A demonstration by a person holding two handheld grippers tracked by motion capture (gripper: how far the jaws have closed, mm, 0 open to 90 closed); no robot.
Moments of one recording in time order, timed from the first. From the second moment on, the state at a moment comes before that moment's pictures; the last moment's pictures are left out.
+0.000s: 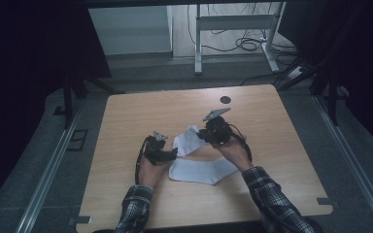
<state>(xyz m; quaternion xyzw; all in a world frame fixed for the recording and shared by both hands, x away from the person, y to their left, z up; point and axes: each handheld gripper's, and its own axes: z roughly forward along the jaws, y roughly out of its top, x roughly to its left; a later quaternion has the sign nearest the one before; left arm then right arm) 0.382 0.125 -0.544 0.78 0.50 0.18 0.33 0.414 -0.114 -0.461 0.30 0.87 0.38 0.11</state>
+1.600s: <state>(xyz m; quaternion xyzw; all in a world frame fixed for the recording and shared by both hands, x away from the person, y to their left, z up) 0.369 0.148 -0.544 0.79 0.50 0.18 0.32 0.406 -0.102 -0.459 0.30 0.88 0.35 0.14</state>
